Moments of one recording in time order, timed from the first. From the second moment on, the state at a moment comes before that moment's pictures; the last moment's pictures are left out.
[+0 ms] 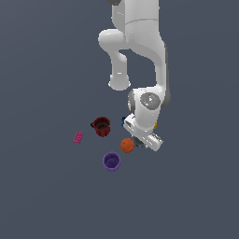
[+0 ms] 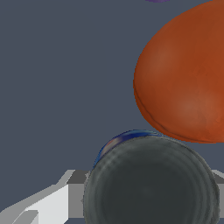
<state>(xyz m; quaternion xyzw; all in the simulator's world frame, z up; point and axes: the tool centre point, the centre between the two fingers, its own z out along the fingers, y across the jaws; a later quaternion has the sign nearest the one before) -0.006 0.106 0.039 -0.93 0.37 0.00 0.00</state>
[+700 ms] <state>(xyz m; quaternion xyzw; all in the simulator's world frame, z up) 0.023 0.005 0.153 -0.93 0.37 0.00 0.00</state>
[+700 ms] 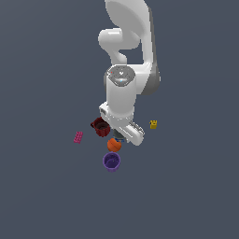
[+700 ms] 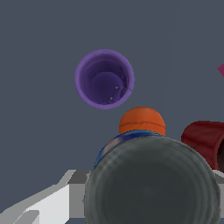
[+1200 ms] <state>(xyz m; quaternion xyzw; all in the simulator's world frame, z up) 0.049 -0.077 0.249 -0.93 0.37 0.00 0.00</state>
